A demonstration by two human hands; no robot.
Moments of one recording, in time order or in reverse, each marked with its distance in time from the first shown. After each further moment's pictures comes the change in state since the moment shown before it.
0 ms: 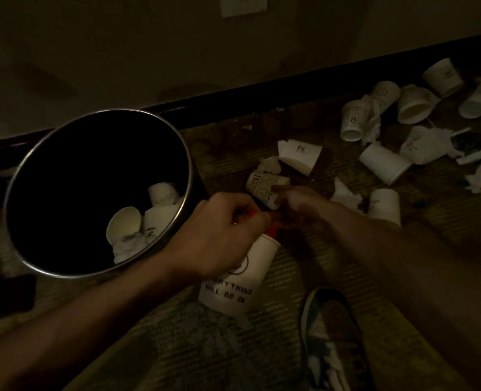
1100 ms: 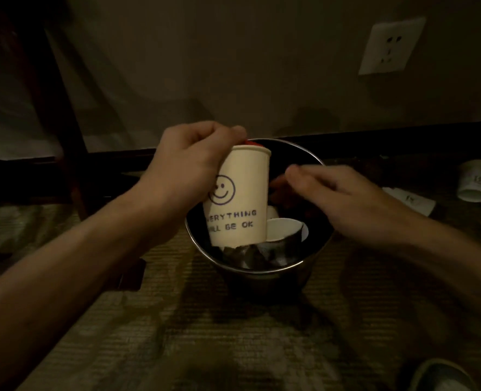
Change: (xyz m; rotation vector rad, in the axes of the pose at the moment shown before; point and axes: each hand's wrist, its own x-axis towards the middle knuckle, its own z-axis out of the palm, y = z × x) left_hand -0.085 -0.015 -0.176 -0.361 0.554 0.056; right_hand -0.152 -0.079 0.150 -0.678 -0.381 -0.872
